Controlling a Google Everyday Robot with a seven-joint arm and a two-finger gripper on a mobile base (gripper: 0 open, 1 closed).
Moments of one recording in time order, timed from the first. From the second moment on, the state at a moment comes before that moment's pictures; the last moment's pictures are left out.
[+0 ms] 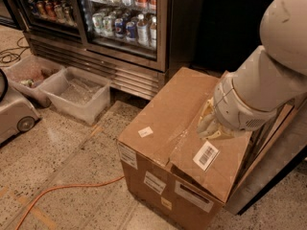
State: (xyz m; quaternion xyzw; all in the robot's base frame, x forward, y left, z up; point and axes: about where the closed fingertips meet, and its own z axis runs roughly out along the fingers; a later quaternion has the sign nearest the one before) arm 0.407 -0.122 0.868 -0.75 0.64 0.02 0.17
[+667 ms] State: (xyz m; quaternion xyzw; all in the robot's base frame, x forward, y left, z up) arm 0.415 -0.125 0.874 -0.74 0.65 0.02 0.16
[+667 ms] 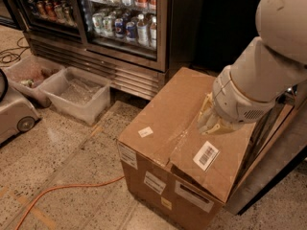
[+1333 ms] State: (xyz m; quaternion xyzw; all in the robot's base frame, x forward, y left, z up) arm 0.478 -0.125 0.916 -0.71 0.69 0.01 0.10
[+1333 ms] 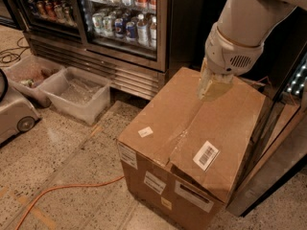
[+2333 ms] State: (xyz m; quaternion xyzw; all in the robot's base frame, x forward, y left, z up) arm 0.484 -0.116 0.875 -0.71 0.69 0.05 0.09
